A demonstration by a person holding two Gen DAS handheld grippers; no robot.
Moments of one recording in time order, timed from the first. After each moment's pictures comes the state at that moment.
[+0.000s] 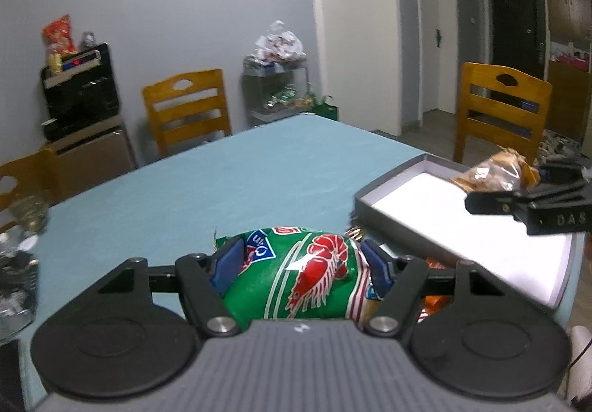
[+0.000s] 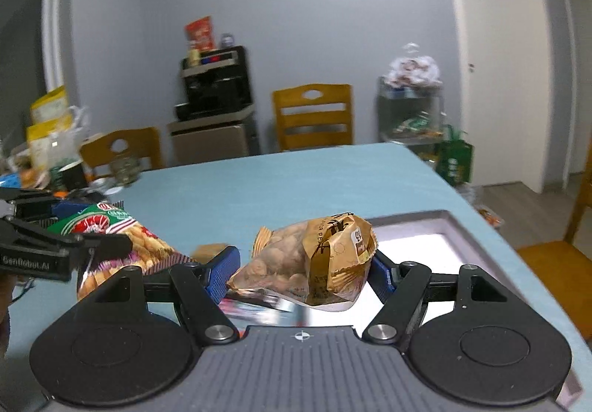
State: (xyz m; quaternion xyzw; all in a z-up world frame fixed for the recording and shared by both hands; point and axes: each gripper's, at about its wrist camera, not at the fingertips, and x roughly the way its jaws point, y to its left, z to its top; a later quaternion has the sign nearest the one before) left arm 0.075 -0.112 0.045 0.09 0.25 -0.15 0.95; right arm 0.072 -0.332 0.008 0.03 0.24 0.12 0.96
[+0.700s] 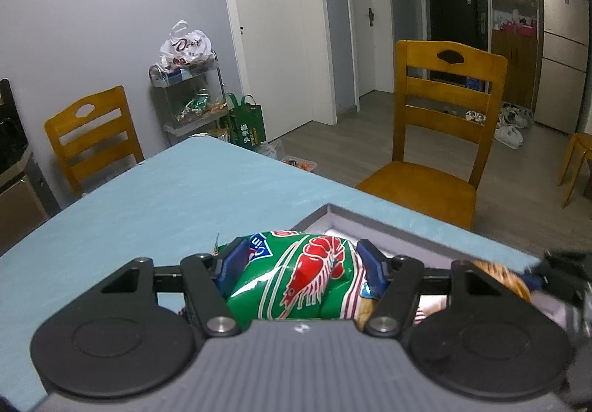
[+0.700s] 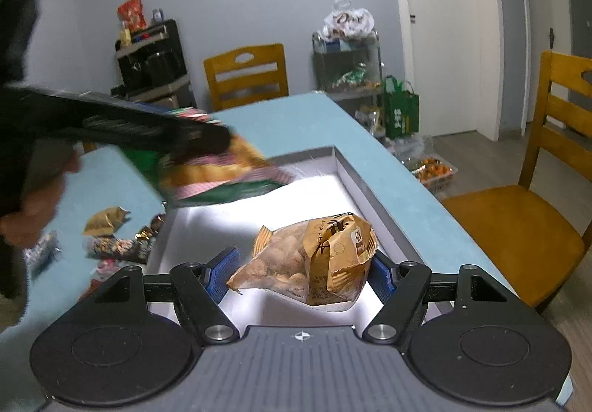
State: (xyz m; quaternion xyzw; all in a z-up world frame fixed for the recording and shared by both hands) left arm 0.226 -0.344 0.030 0.14 0.27 -0.24 0.92; right arm 0.097 -0.424 -0.043 0.05 0.31 0.05 0.95
